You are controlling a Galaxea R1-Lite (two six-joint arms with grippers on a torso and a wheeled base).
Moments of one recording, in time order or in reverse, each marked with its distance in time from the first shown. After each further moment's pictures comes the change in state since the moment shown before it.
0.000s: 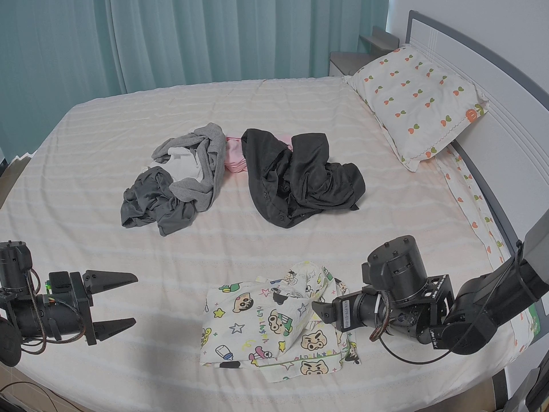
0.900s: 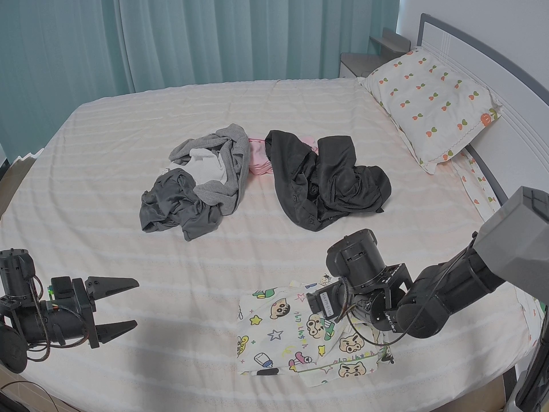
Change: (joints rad) left arm 0.007 0.053 0.071 -0.143 -0.002 0.005; right arm -0.005 0.179 -0.240 0.127 -0.154 -0.214
